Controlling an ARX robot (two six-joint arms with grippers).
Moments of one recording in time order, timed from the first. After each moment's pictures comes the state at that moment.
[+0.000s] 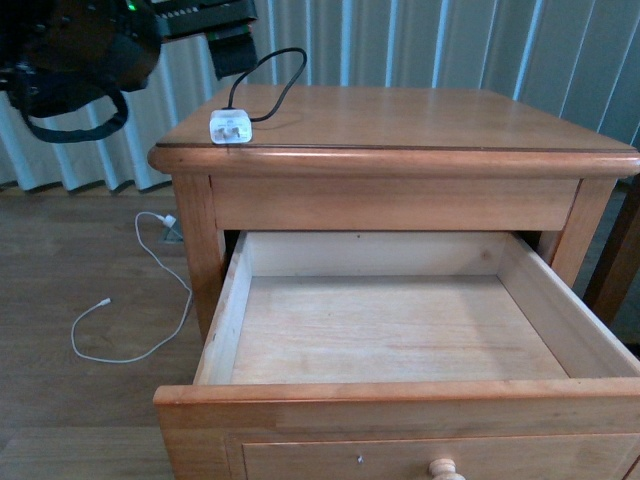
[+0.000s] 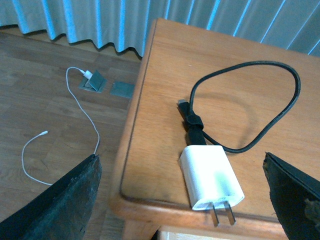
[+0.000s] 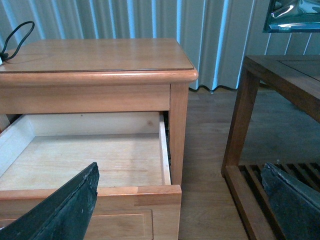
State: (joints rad) left arm -0.33 1.75 1.18 0.38 -0.39 -0.28; right arm 0.00 0.05 0.06 -0.01 0.00 0.00
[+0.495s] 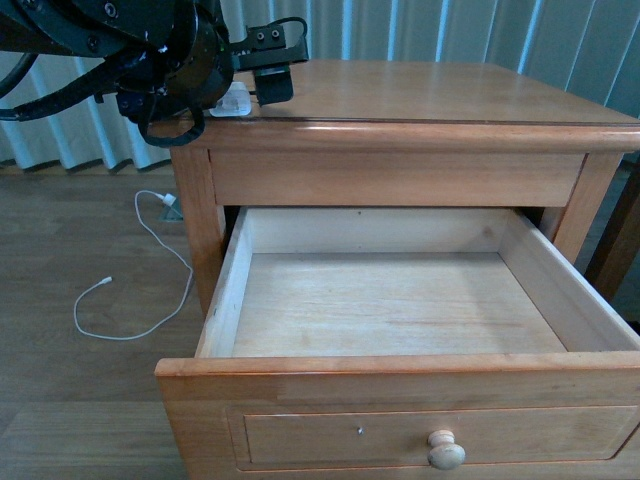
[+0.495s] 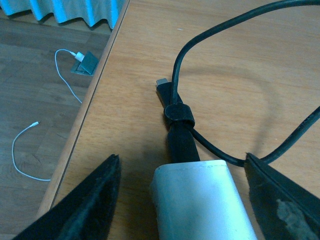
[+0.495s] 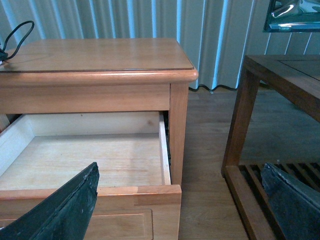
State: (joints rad) left arm -0.34 2.01 1.44 0.28 -0.38 -0.25; right arm 0.00 0.05 0.06 -0.01 0.00 0.00
